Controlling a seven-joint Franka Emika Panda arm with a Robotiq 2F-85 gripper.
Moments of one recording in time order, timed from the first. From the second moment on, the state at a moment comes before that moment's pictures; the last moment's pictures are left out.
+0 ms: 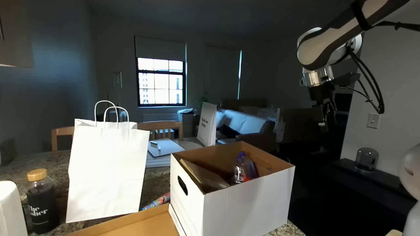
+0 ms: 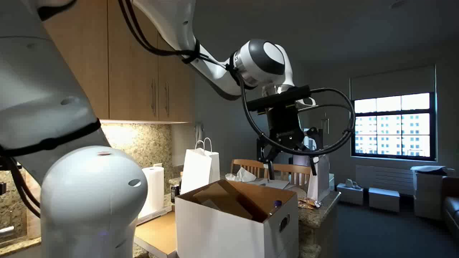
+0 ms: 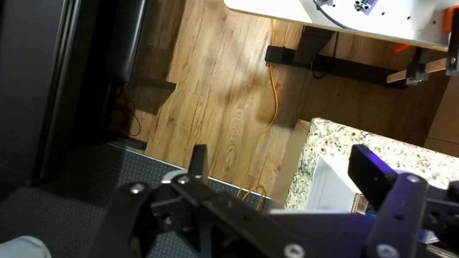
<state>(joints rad) -0.17 -0.48 -0.20 -2.46 -0.41 1.83 -0.38</state>
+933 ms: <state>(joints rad) -0.17 -0.48 -0.19 -2.46 -0.42 1.87 -0.36</state>
